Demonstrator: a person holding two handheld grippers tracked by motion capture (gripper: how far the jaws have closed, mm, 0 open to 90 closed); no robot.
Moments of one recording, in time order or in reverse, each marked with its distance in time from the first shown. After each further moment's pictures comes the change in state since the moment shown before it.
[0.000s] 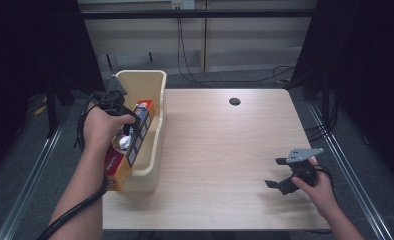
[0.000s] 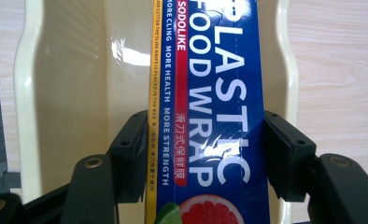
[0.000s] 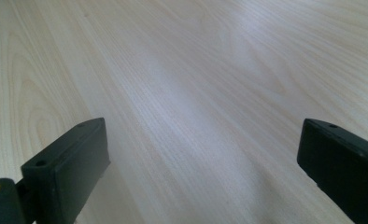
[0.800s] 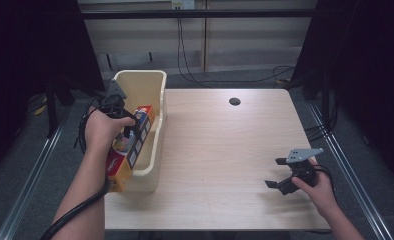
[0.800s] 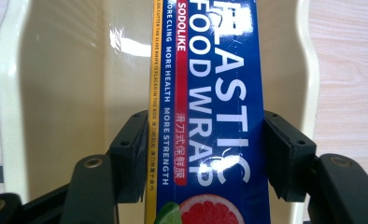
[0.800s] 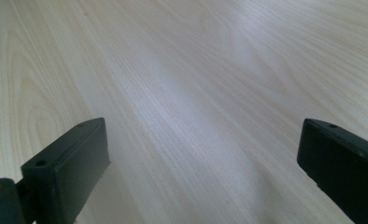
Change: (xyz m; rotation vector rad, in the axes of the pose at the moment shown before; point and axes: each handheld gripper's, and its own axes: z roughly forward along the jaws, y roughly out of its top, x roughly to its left) left arm 0.006 0.000 0.011 0.029 -0.007 -0.030; right arm 0.000 0.000 0.001 -0.001 0.005 0.002
